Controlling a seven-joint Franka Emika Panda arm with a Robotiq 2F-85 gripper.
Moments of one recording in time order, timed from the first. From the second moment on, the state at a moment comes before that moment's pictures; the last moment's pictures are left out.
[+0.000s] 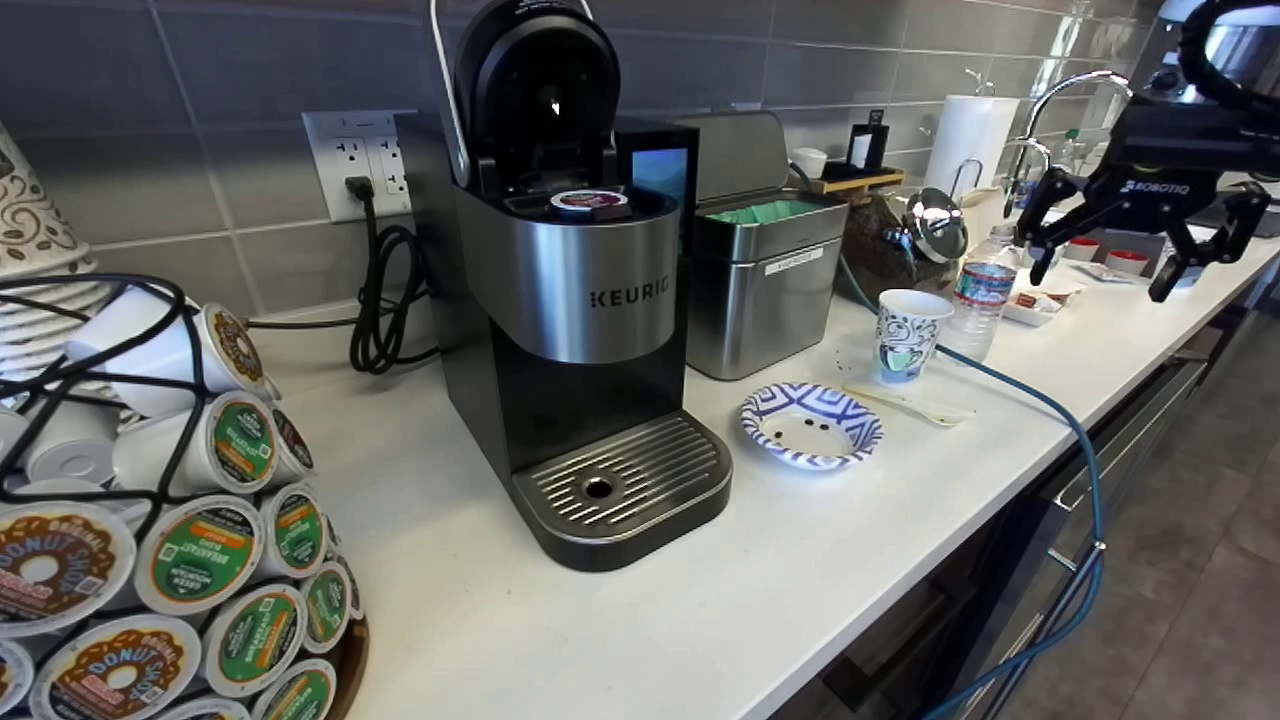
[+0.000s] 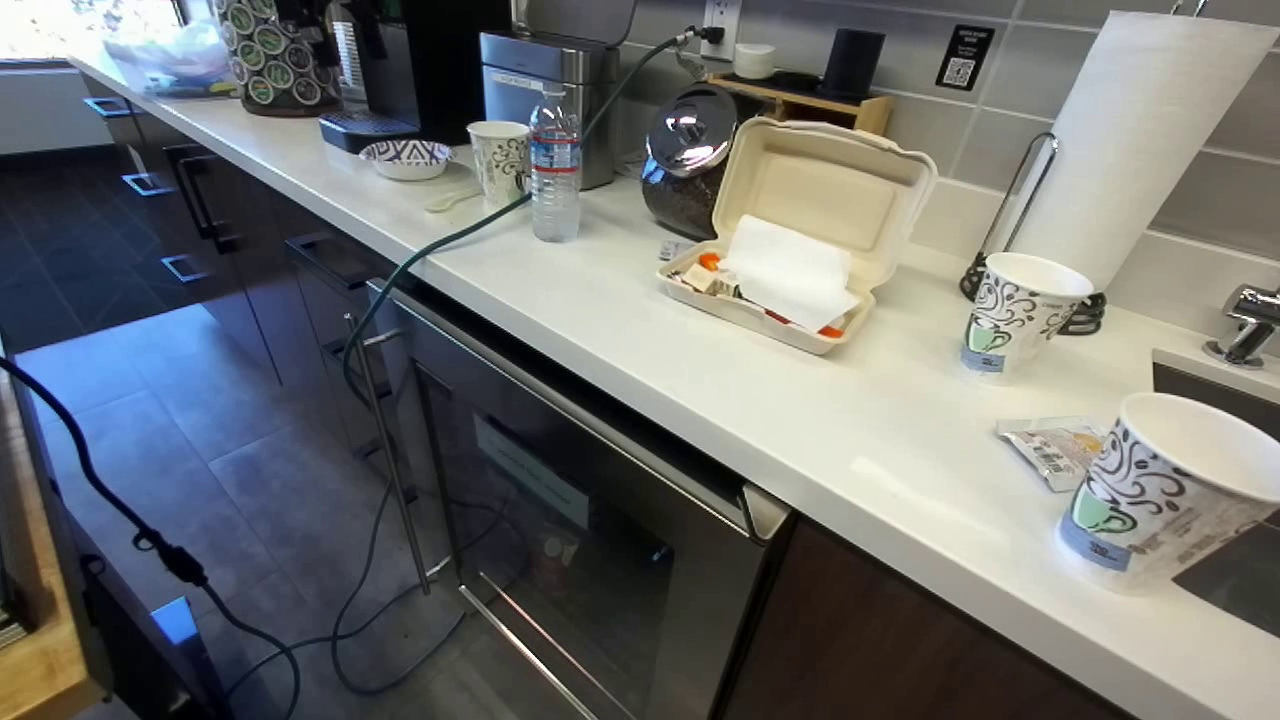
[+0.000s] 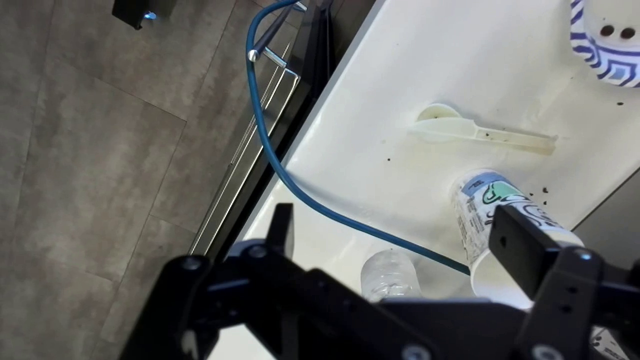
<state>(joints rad) -0.12 -0.22 0.26 -2.31 -0.17 2.19 1.22</state>
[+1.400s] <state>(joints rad) 0.03 0.13 0.07 -2.06 -0.23 2.30 1.47</state>
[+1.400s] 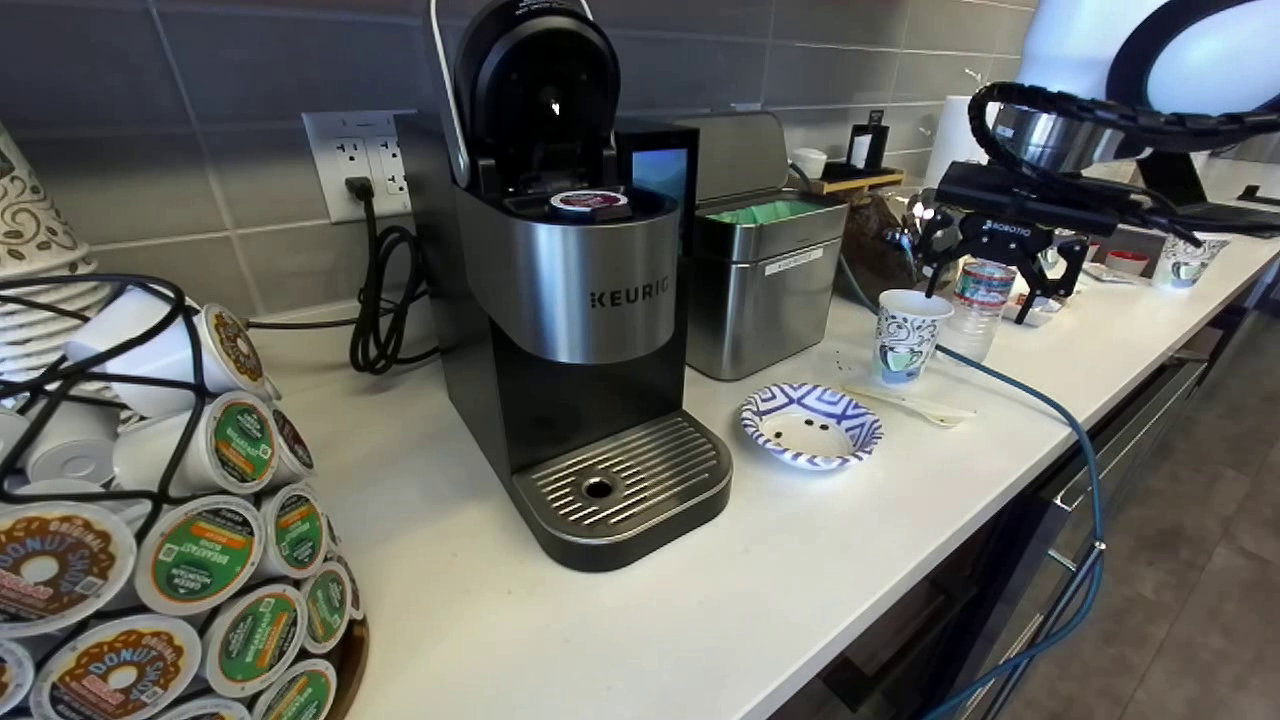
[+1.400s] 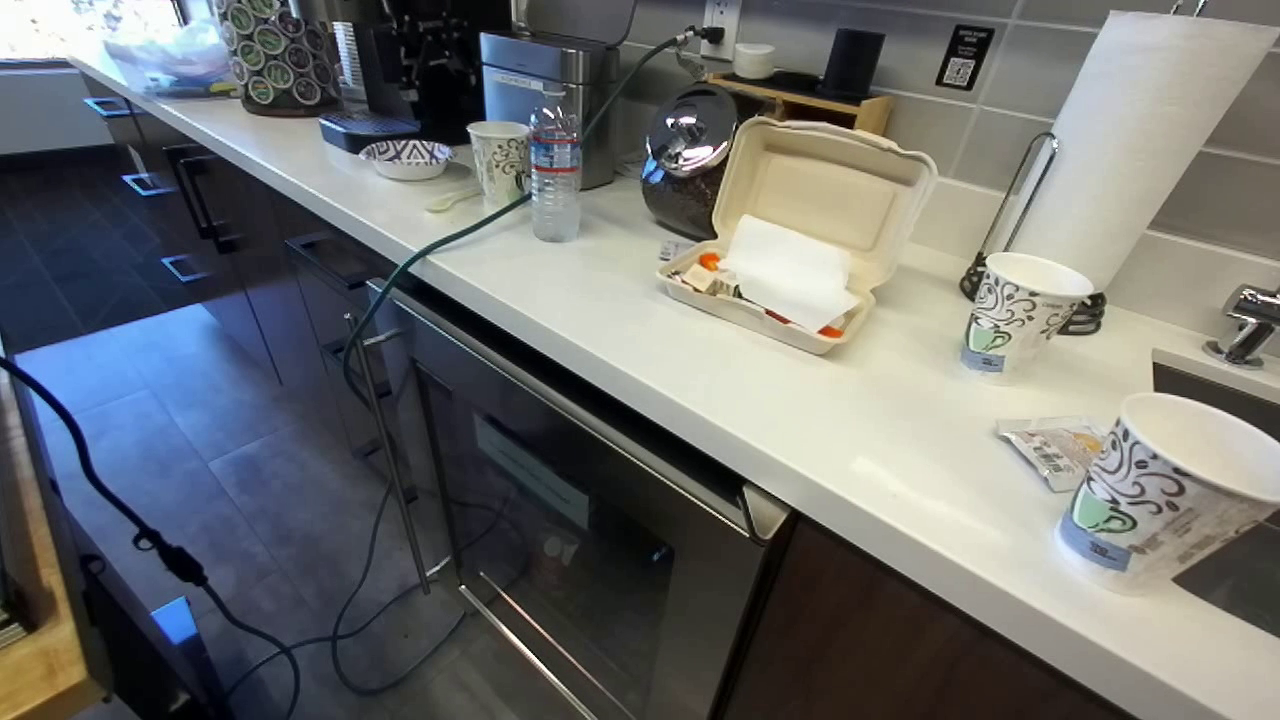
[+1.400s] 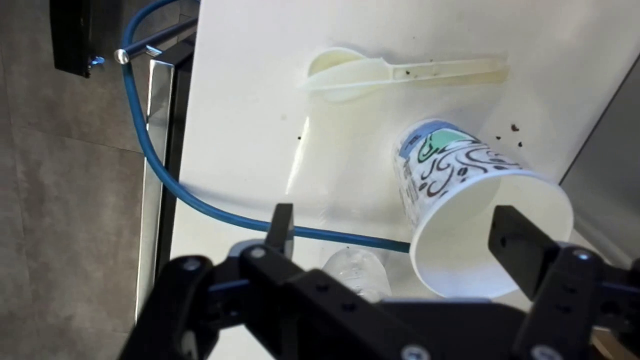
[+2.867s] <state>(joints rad) 0.13 0.26 -0.05 -1.91 -0.37 2.23 1.72</state>
